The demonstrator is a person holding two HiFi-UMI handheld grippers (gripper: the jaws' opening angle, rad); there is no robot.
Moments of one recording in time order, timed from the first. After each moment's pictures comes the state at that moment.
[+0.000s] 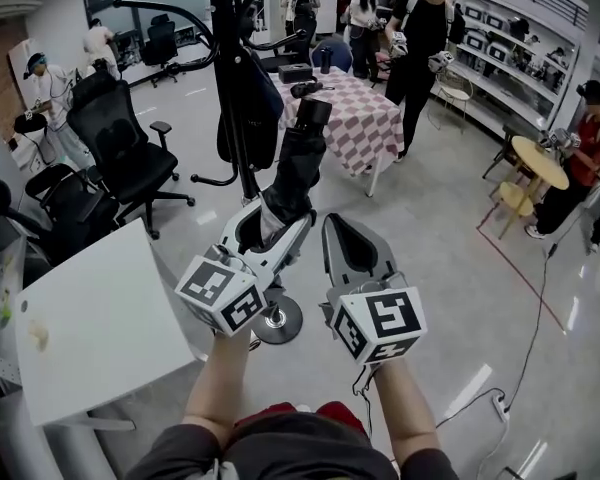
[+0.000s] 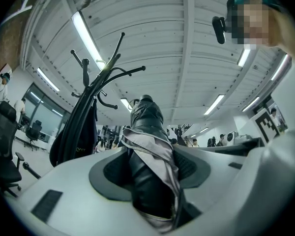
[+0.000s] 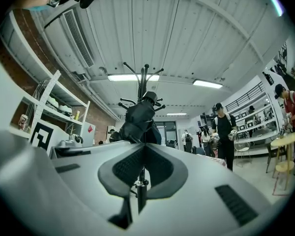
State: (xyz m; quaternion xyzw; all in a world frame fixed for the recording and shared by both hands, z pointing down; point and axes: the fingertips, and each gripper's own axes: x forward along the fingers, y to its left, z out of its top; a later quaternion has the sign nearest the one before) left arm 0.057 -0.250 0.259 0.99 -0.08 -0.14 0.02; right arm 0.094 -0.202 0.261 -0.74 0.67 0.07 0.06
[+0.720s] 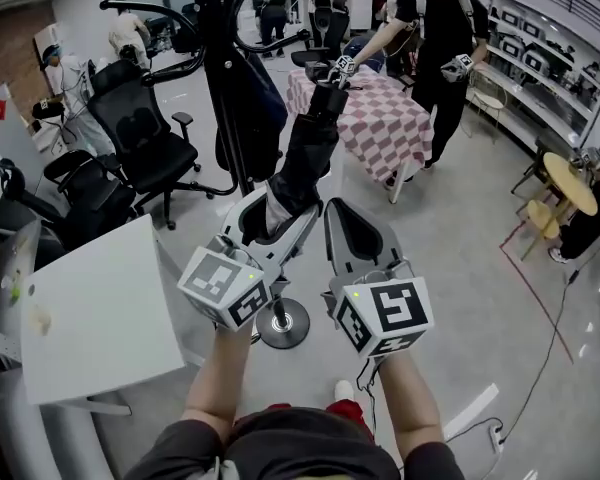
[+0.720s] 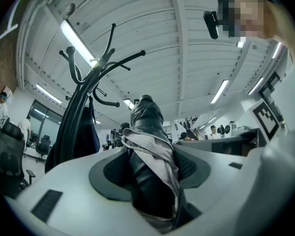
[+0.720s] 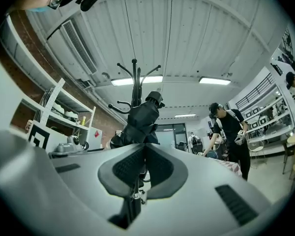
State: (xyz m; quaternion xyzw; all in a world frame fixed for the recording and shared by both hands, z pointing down) left arm 0.121 -0.297 0.252 0.98 -0.14 -0.12 -0.04; right arm 0.156 -0.260 0.248 -0.69 0.71 0.08 0.08
